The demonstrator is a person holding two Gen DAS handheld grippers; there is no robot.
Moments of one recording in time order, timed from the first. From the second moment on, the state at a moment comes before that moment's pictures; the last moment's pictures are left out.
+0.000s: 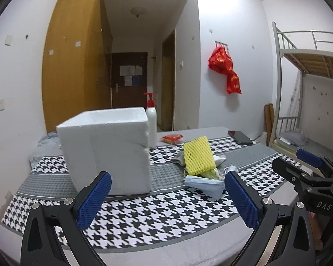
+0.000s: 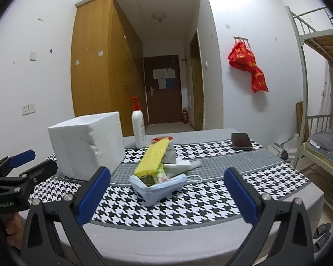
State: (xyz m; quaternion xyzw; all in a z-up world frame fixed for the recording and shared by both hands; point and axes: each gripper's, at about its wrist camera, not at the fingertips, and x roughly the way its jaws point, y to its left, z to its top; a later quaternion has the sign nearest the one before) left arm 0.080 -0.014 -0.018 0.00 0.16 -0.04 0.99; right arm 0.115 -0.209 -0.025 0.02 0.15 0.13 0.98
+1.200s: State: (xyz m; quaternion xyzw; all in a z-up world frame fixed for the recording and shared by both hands) left arm 0.236 -0.074 -0.030 0.02 0.30 -0.10 0.95; right arm 0.188 -0.228 -0.073 0.03 0.23 0.14 0.96
